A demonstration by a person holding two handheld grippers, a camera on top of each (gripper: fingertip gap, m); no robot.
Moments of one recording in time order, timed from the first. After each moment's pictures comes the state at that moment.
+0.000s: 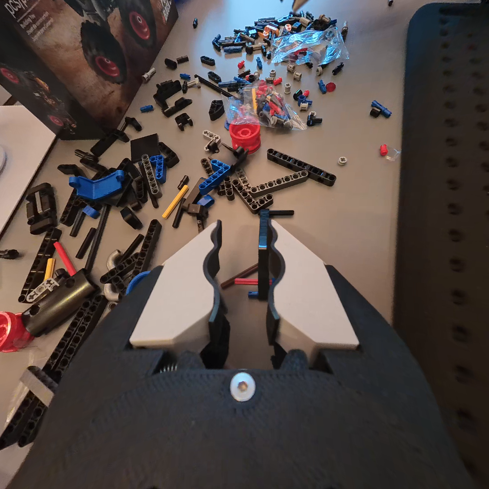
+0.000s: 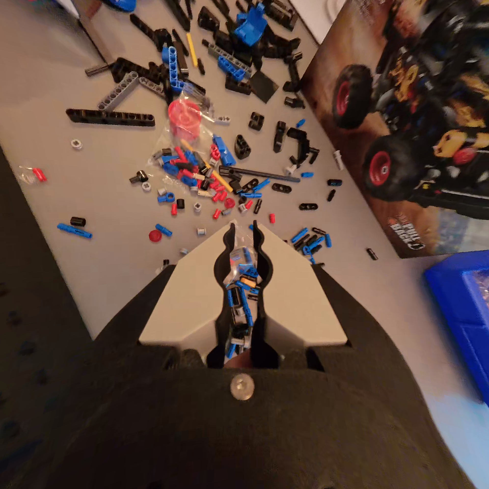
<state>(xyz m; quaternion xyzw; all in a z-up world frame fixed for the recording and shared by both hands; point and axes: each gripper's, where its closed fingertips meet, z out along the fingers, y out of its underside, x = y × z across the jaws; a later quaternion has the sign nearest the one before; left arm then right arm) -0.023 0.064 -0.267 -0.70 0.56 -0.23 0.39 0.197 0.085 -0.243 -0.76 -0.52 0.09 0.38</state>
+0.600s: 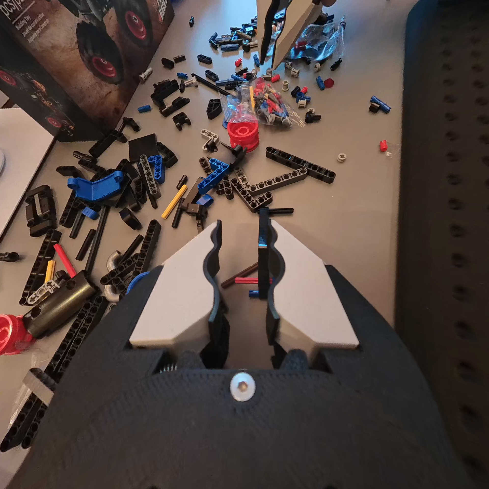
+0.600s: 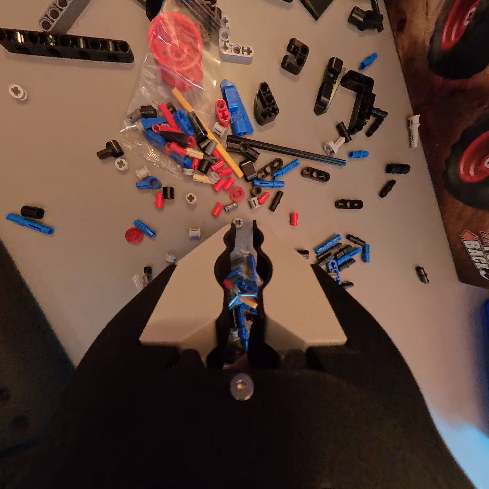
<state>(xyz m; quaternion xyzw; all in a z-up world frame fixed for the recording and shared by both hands) -0.023 0.063 -0.269 -0.69 0.56 -0.23 0.39 0.187 0.099 -0.294 -0.78 -0.57 0.07 0.24</state>
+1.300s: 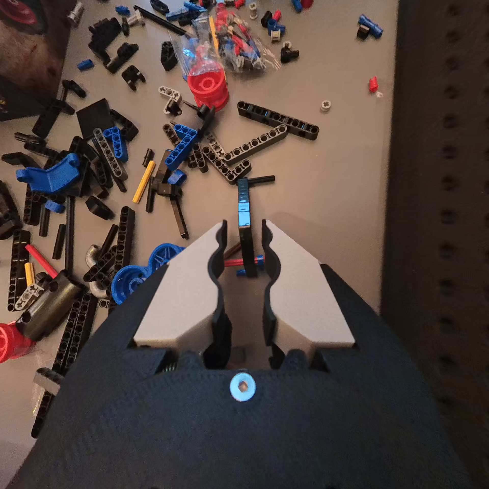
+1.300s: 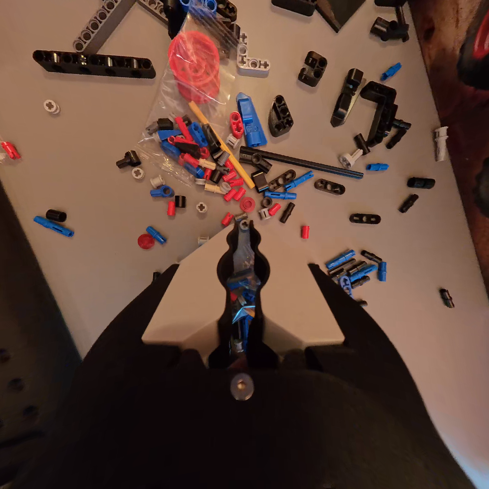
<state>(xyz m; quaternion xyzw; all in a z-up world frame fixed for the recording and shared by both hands) -0.033 0.048 -0.287 -0.69 0.63 -0.18 0.31 0.178 0.095 -0.296 -0.78 -0.58 0.11 0.22</state>
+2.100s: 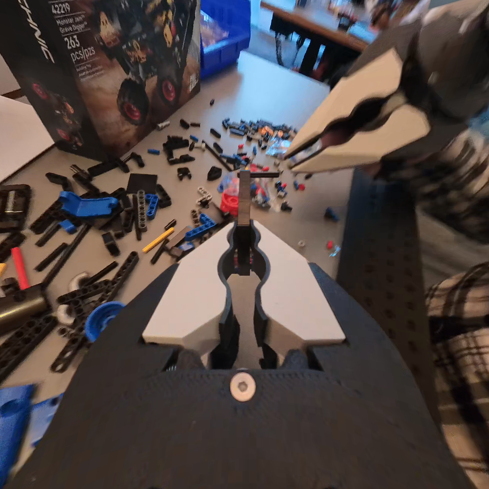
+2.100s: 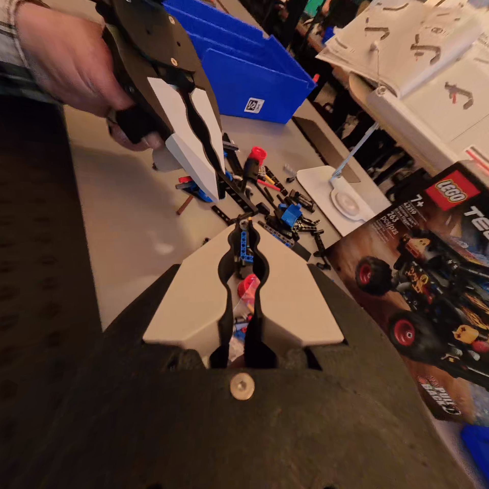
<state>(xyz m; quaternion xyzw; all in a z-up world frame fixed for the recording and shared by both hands) 0.004 0.061 -0.216 -0.73 0.42 -0.36 0.40 0.041 0.051 -0.186 -0.64 -0.53 0.13 0.55</state>
